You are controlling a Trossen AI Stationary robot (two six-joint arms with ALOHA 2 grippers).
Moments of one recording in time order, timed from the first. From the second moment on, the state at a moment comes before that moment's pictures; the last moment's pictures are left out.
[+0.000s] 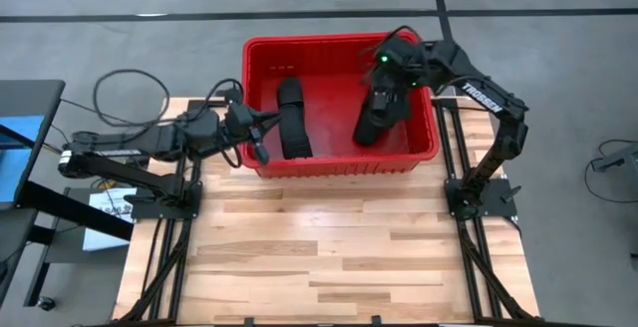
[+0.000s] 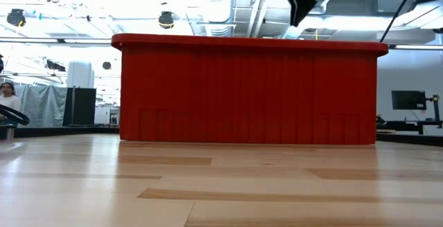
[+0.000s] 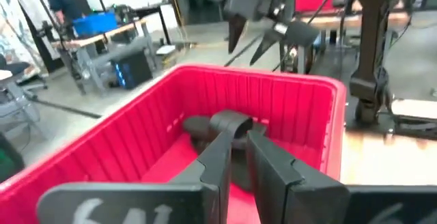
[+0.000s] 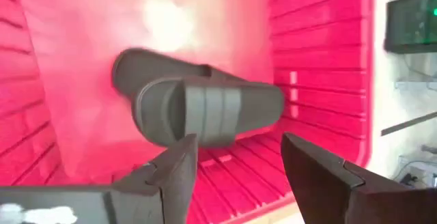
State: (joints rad) left arm 0.04 1.04 1.07 -0.16 -0.49 0.08; right arm -0.49 1.67 2.02 -1.49 0.32 -0.59
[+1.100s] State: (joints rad) left arm 0.32 1.66 1.98 -1.26 -0.26 0.09; right arm -0.43 1.67 2.12 -1.57 0.26 -0.24
